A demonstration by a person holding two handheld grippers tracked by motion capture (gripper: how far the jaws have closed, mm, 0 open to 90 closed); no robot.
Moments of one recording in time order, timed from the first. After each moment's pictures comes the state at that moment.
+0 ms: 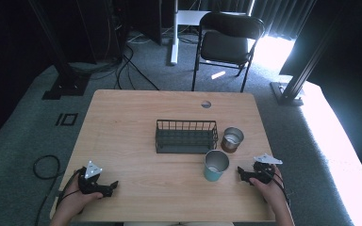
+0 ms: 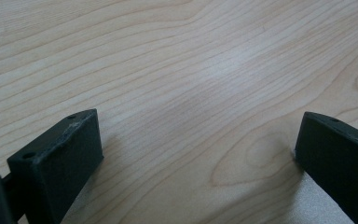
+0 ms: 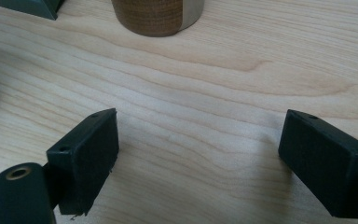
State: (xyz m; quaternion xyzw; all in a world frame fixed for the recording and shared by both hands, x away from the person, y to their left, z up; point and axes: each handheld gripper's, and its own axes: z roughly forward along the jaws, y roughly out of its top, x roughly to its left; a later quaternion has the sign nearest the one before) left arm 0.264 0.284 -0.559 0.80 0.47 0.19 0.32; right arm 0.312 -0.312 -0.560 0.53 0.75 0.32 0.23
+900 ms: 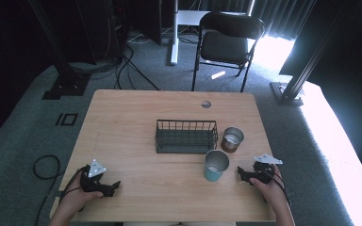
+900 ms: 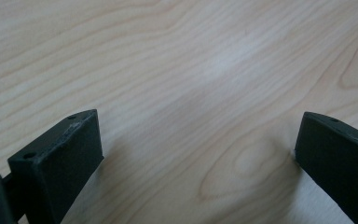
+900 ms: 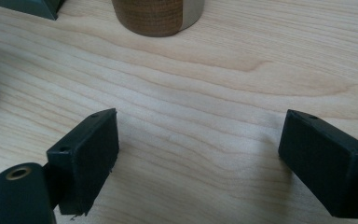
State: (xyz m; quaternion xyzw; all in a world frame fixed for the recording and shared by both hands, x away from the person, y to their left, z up) left arm 0.270 0.274 -0.552 0.82 0.43 0.19 0.31; right arm 0.312 -0.312 -0.560 0.53 0.75 0.32 0.23
